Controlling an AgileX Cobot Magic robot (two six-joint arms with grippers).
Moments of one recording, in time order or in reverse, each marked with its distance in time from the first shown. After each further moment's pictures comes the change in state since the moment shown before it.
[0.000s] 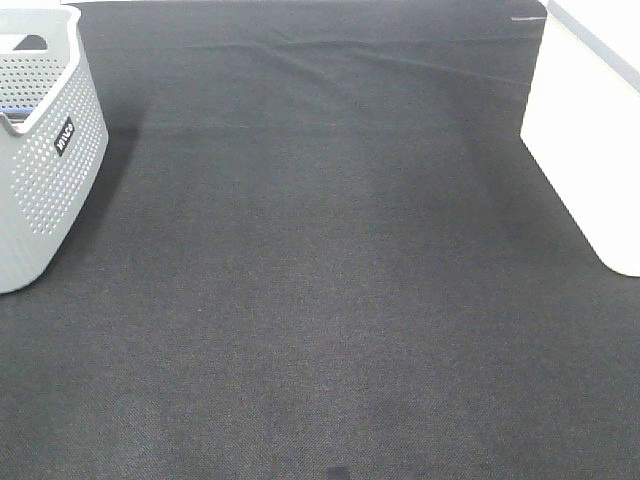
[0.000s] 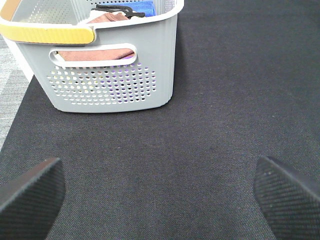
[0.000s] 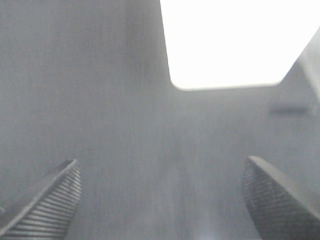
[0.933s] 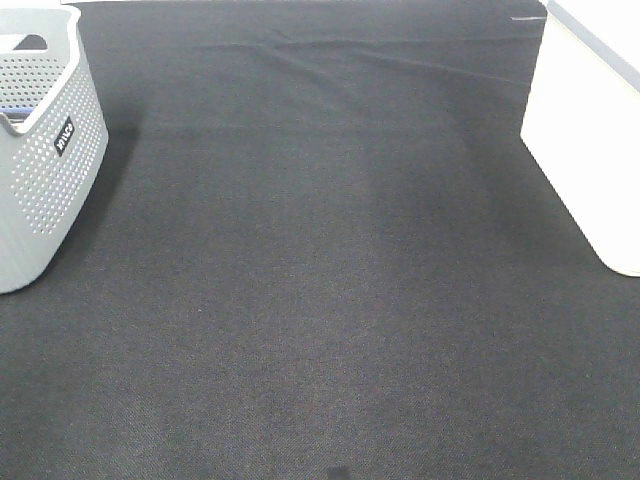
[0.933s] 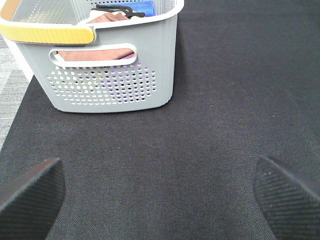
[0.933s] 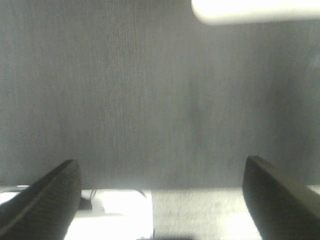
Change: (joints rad) left arm 0.000 0.000 0.000 0.000 0.000 0.000; right arm 0.000 0.985 -0.447 0.052 0.151 -0.013
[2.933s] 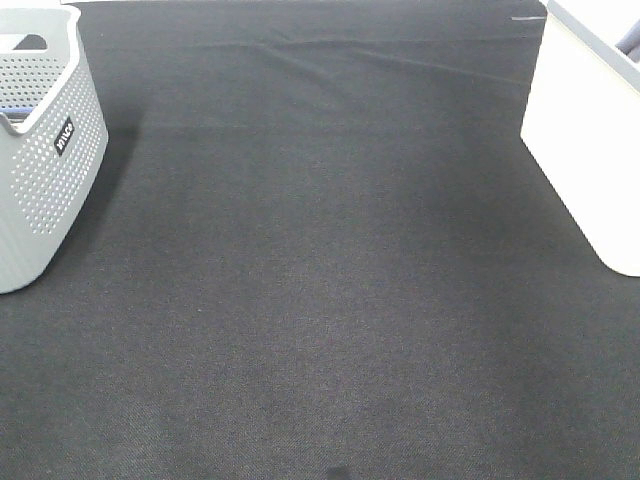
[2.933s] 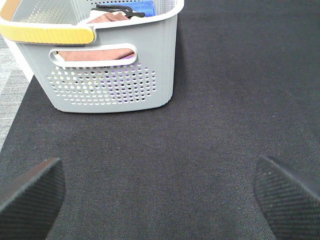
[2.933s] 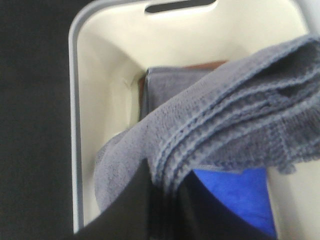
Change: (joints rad) left arm 0.000 0.000 0.000 0.000 0.000 0.000; right arm -0.210 1.055 -1.307 0.105 0.005 -0.116
